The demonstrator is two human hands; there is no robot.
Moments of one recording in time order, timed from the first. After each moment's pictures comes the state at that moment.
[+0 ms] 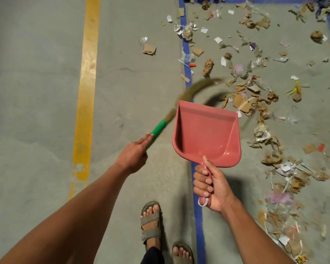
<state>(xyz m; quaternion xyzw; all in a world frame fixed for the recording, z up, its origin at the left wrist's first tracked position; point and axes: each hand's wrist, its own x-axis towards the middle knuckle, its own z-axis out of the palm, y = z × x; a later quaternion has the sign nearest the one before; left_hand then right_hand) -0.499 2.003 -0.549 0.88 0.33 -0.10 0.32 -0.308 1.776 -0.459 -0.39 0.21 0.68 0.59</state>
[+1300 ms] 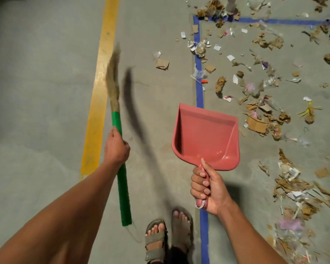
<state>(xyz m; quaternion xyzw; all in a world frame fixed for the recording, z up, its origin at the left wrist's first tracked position) -0.512 2.123 -0.537 0.71 0.64 -0.02 0.27 -0.306 1.871 -0.462 -0.38 0.19 0.69 0.58</state>
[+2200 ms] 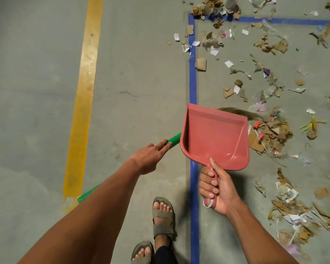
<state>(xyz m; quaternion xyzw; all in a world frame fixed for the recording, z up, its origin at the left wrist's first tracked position) -0.327 2.167 -0.587 0.93 0.18 -0.25 0.21 -0.155 1.955 -0.502 -0.41 0.22 0.67 0.58</state>
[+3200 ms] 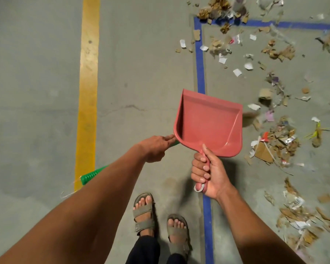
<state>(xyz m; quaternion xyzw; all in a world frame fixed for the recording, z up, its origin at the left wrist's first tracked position) -0.295 2.349 -0.594 0.91 0.10 -0.28 0.28 -0.172 2.156 -0.507 -0.41 0.22 0.66 0.59</state>
